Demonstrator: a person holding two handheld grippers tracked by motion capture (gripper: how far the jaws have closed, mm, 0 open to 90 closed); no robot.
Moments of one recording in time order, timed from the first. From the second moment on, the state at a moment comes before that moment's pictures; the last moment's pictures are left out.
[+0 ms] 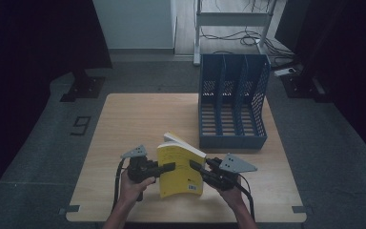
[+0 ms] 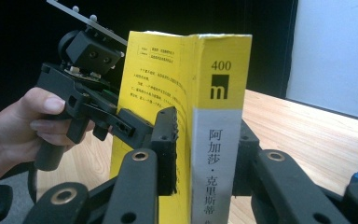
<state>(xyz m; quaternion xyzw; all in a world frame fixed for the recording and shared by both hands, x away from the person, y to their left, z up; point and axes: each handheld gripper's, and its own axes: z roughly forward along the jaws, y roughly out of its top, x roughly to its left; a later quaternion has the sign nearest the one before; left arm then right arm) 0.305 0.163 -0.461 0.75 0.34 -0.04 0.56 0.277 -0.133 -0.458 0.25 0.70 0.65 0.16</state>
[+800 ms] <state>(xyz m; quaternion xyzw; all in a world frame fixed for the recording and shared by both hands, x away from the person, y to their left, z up) 0.302 0.162 -0.456 0.76 0.33 -0.04 0.56 0.275 -0.130 -0.449 0.24 0.71 0.64 0.17</state>
